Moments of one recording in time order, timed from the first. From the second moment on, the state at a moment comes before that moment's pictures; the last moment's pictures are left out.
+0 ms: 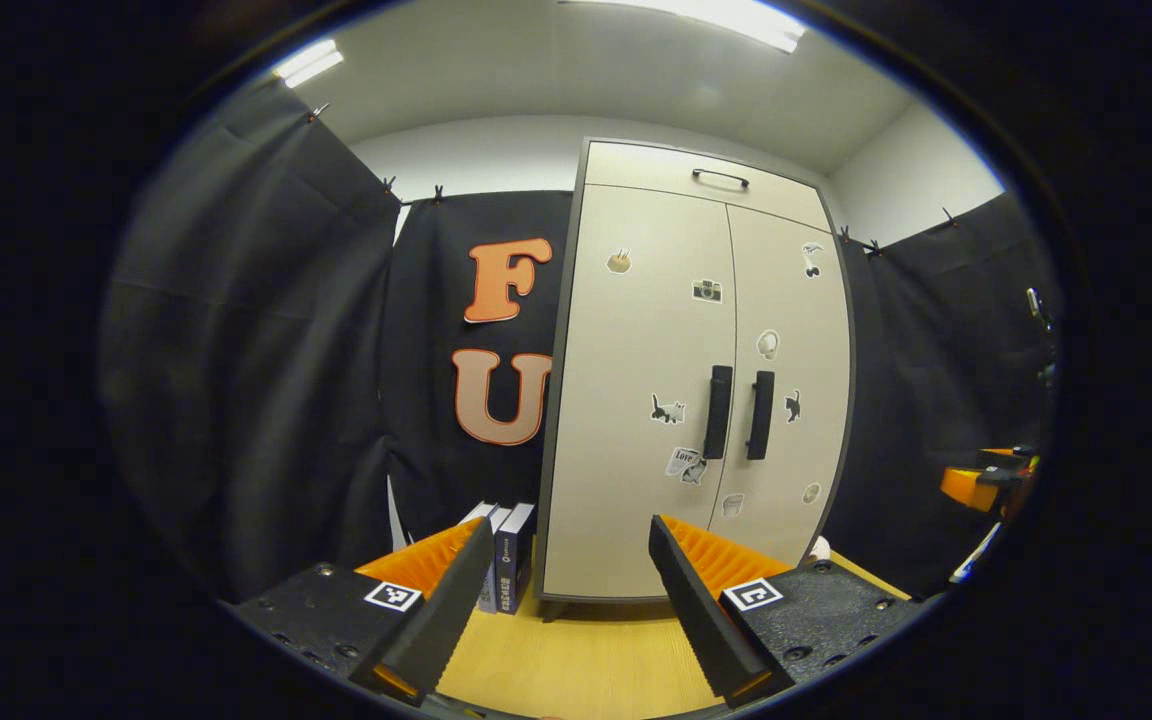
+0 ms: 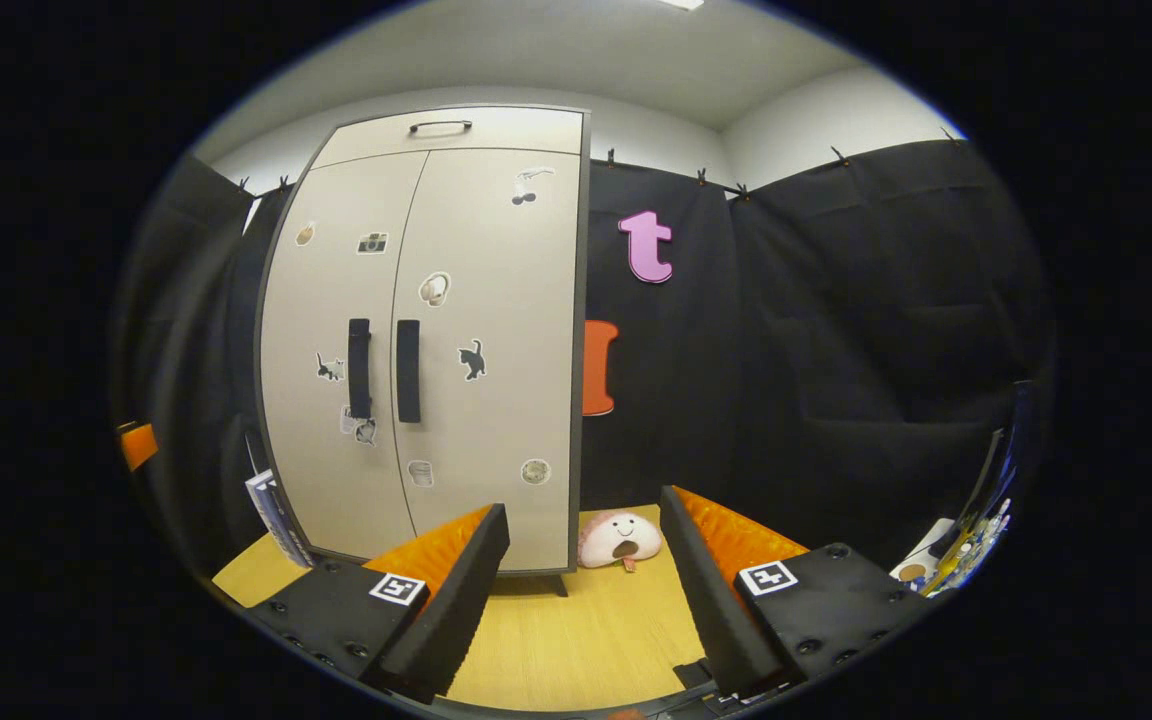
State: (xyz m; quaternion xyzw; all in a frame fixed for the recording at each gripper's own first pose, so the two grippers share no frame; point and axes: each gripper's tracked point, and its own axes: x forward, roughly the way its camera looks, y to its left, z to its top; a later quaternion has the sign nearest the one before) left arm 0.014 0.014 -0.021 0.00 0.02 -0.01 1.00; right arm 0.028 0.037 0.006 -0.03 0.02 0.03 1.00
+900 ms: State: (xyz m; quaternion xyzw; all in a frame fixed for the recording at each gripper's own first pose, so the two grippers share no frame) left arm 0.014 0.056 -0.032 0.02 0.03 0.04 1.00; right arm 0.150 0.185 0.036 -0.02 0.03 0.13 0.99
